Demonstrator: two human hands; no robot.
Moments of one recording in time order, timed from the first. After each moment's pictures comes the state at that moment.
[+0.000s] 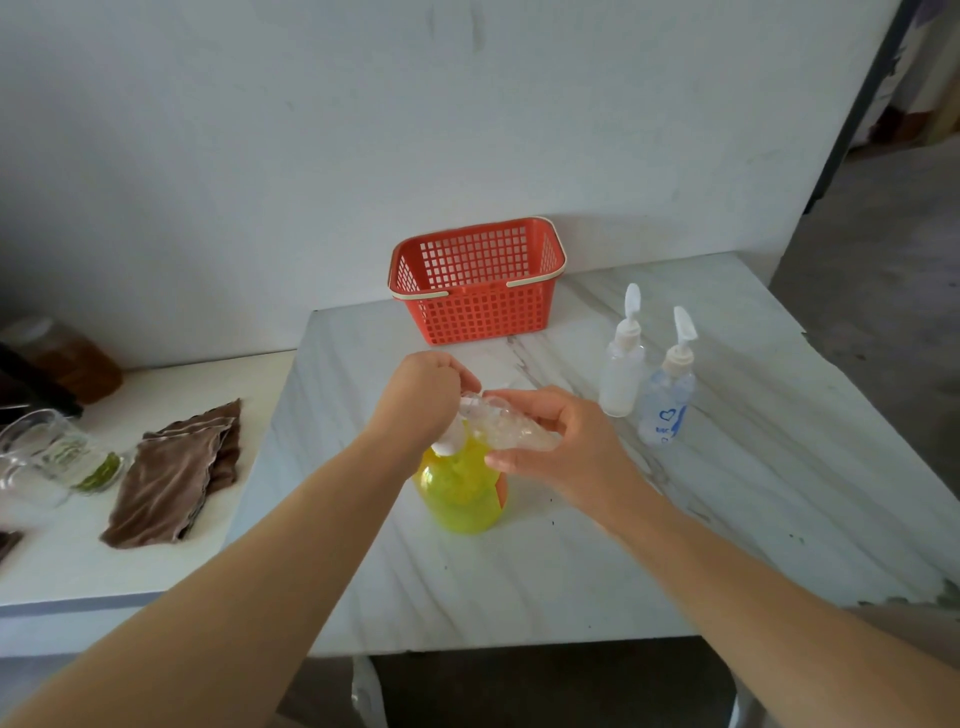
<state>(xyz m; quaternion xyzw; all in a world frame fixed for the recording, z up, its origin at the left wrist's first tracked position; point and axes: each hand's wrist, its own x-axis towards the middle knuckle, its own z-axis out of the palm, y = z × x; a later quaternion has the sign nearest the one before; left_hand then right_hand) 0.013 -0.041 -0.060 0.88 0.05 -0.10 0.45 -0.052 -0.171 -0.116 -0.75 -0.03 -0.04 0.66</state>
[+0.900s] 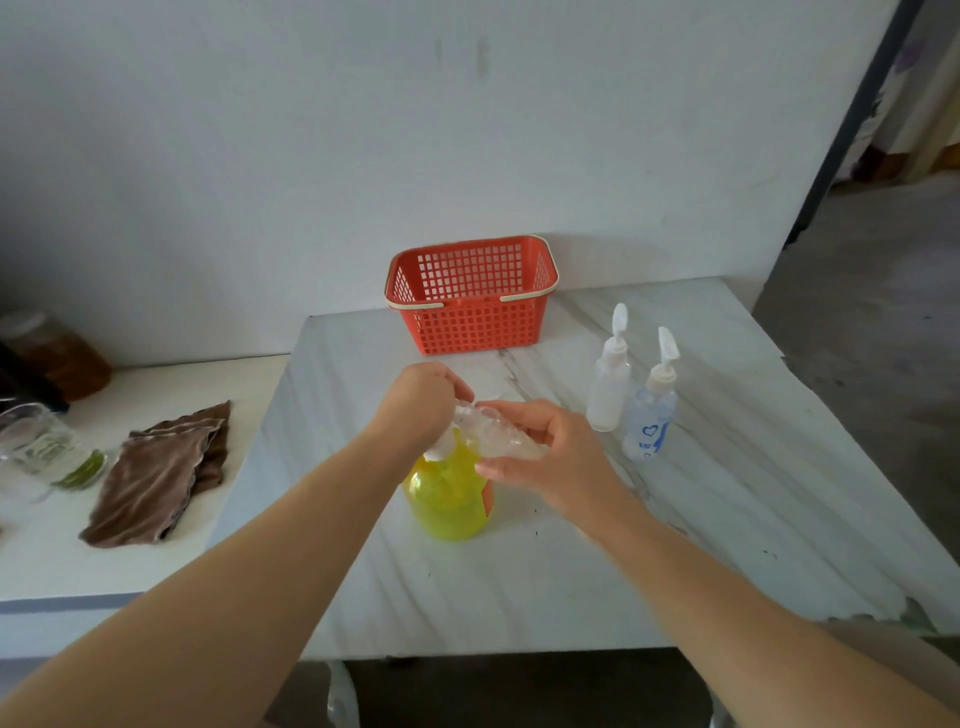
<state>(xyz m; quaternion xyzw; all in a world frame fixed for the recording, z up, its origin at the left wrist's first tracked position) 0.009 -0.048 -0.054 0.89 0.06 -0.13 0.43 -0.052 -0.173 -0.118 -0.76 -0.02 -0.04 0.65</state>
